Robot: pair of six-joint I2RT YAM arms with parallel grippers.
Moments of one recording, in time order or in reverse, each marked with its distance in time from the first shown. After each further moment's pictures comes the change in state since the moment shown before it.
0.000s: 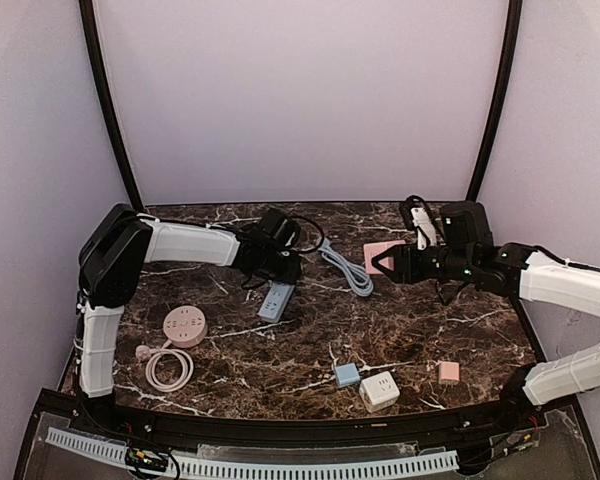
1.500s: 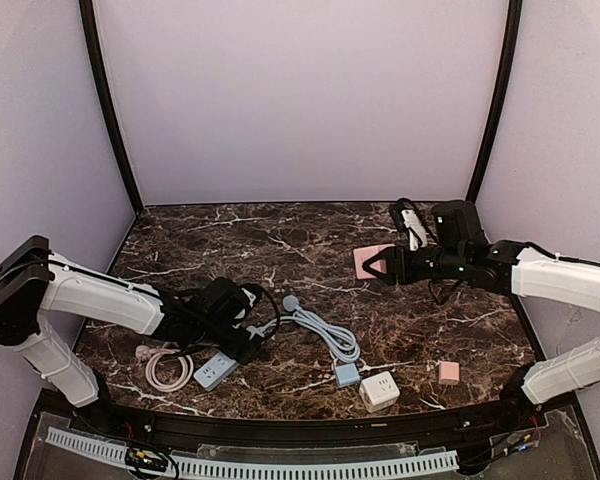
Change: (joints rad) left arm -0.178 -0.595 -0.811 0.092 -0.131 0.122; right arm 0.000 0.061 0.023 0.014 -0.099 0.013
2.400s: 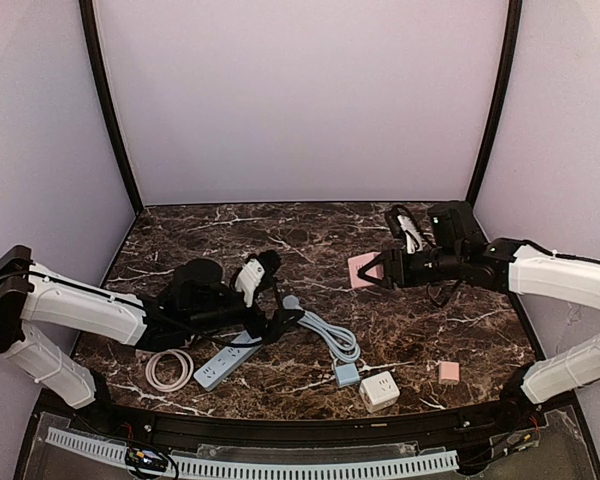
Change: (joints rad) left arm -0.034 -0.078 -0.095 0.766 0.301 0.280; right arm -0.002 0.030 0.025 -0.055 -0.138 0.111
